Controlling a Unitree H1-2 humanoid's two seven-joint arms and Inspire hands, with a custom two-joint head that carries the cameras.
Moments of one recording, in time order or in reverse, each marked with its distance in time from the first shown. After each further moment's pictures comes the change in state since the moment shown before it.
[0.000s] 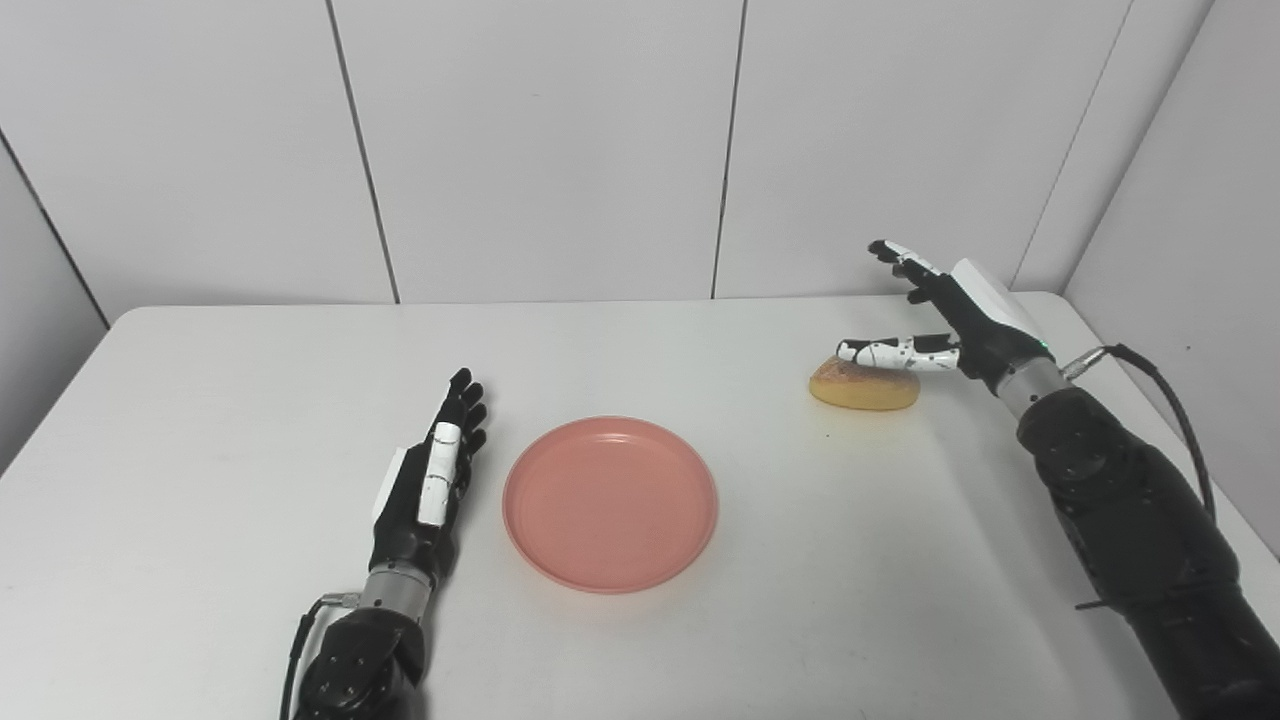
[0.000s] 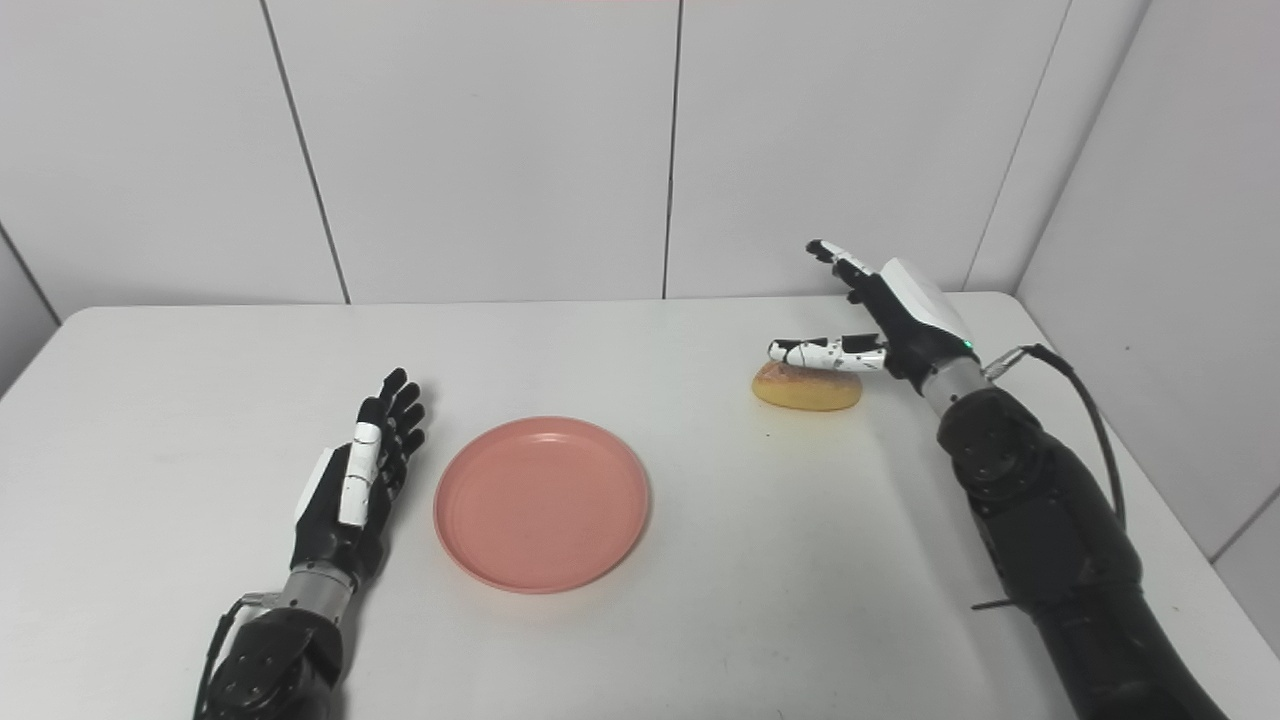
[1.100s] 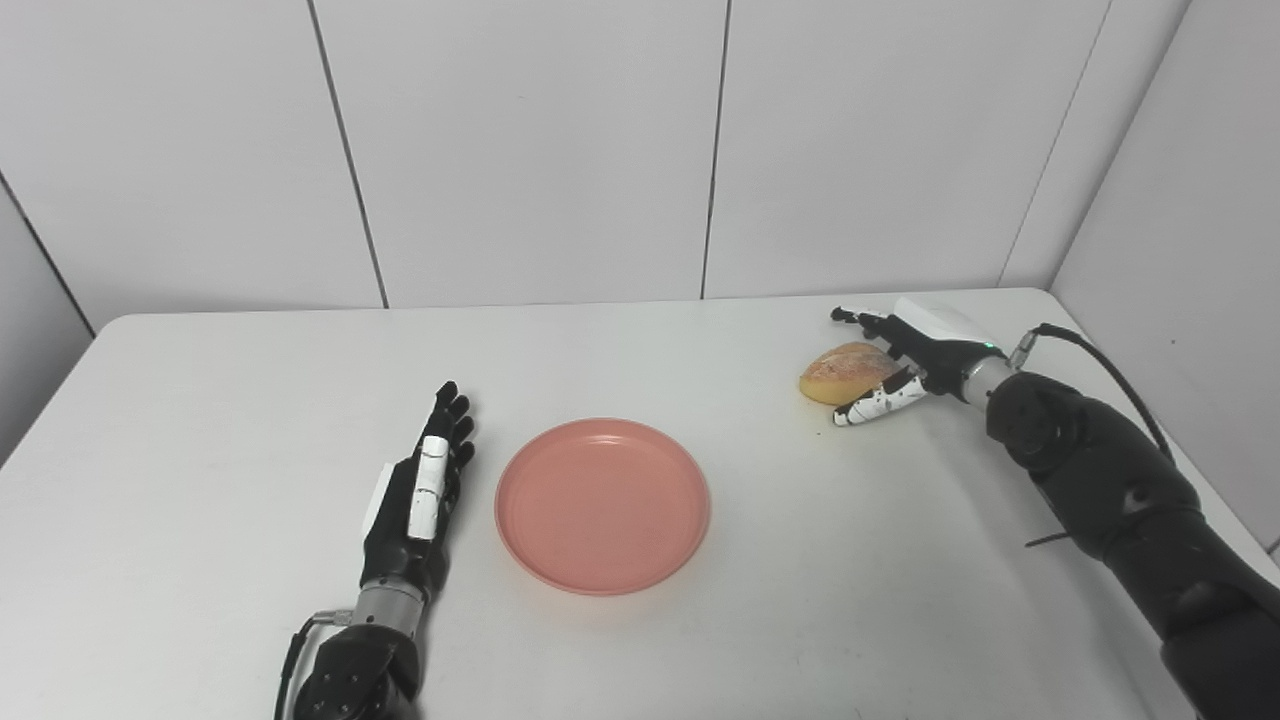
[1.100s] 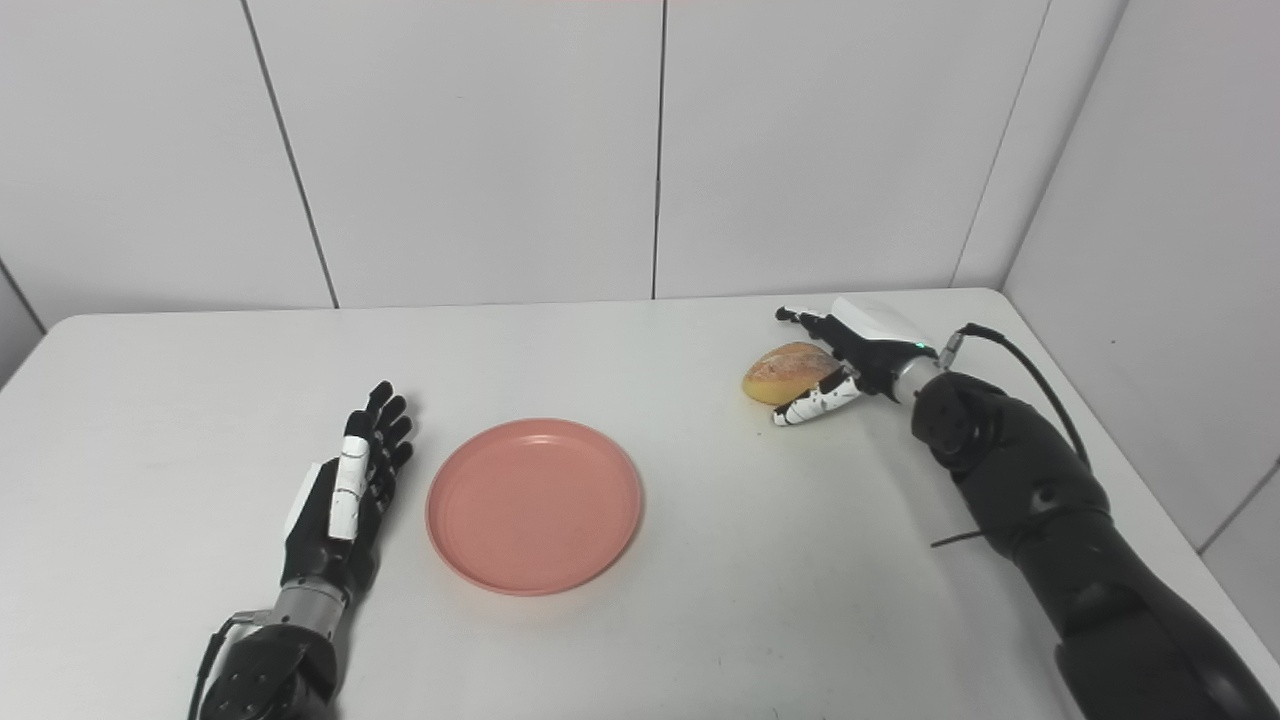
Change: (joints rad) left arm 0.017 -0.013 -0.002 -0.001 0.000 -0.004 0.015; right arm -0.154 -0.005 0.184 0.383 -0.139 -0.106 0.030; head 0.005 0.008
